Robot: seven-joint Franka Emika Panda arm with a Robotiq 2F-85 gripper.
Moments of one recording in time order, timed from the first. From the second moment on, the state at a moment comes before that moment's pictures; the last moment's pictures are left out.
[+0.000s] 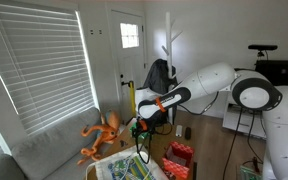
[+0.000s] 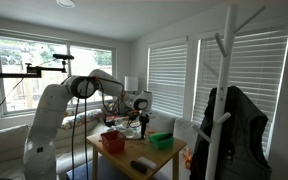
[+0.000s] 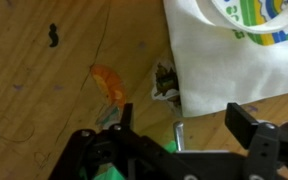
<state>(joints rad) 0.00 0.29 0.02 -1.82 0.07 2.12 0.78</state>
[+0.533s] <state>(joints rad) 0.00 0.34 0.00 -1.75 0.08 2.06 0.82</state>
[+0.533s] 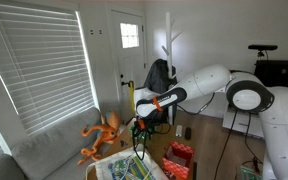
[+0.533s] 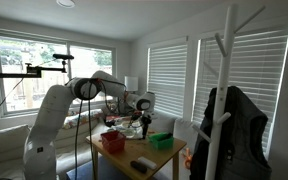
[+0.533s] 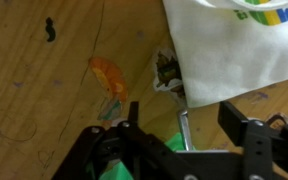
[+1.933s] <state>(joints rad) 0.05 0.30 -0.01 -1.71 0.08 2.13 0.91</state>
